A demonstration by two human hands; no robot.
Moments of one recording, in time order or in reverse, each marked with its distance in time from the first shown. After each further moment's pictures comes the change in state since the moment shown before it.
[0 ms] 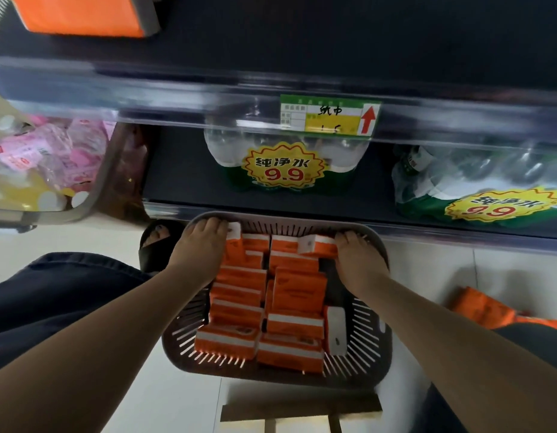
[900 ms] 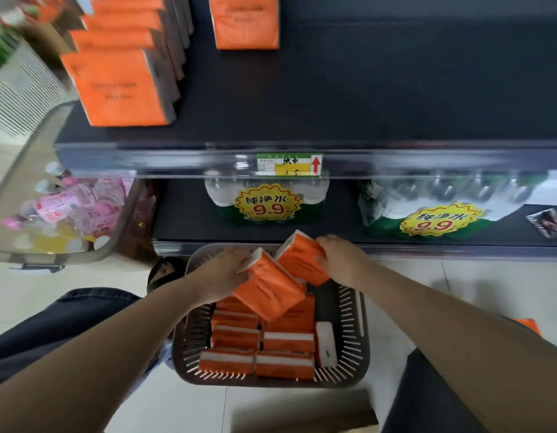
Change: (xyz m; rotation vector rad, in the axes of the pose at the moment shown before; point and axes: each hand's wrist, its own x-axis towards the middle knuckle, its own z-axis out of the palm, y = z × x) left_hand -0.034 0.034 -0.082 -0.553 -0.160 0.164; right_hand -0.030 -0.011 -0.092 0.210 -0.066 -0.111
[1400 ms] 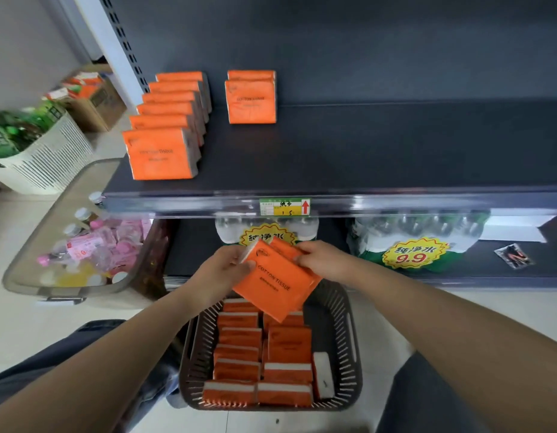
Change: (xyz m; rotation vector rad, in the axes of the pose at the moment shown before) left_hand -0.058 0.049 -0.053 -0.581 0.267 0.073; right_hand -0.047 -0.063 -0.077 0.494 -0.069 -0.056
